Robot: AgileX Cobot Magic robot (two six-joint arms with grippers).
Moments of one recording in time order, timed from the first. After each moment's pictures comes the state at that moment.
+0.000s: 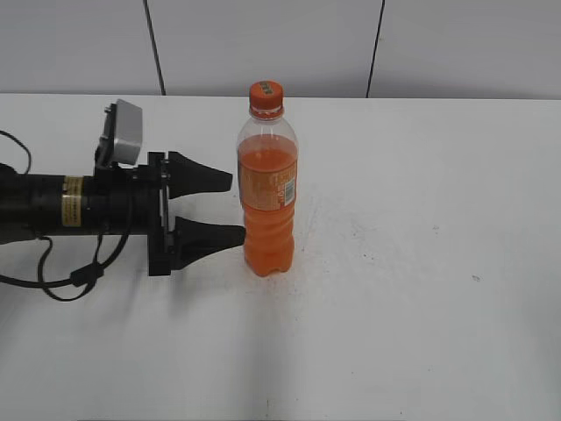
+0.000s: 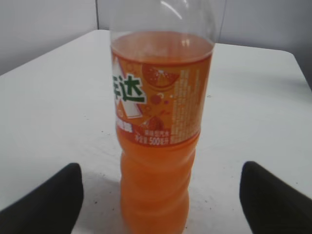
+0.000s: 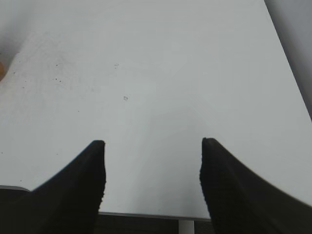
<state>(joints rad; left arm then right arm) -0.12 2.02 -0.80 1.32 -1.20 -0.48 0.00 -0.01 -0.44 0.05 1.02 -0.17</state>
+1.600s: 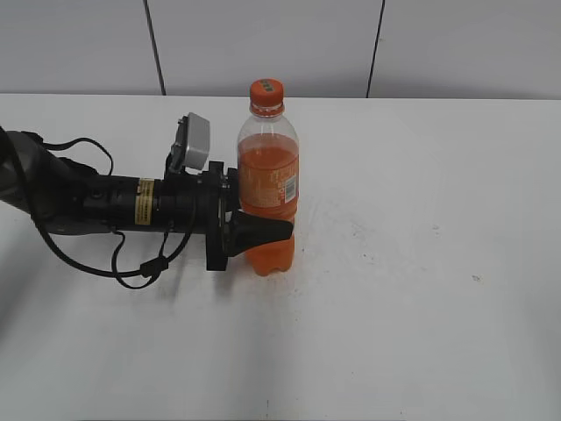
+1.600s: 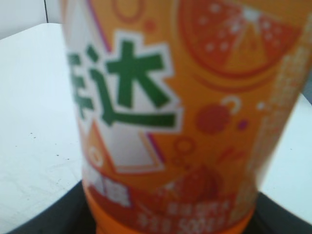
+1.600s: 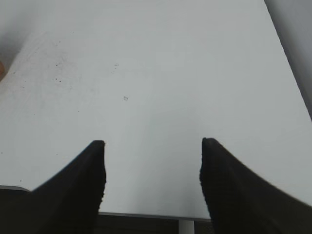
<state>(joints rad) -0.27 2.27 -1.10 1.32 -1.21 -0.58 0.00 -0.01 -0.44 0.05 1.02 -0.17</state>
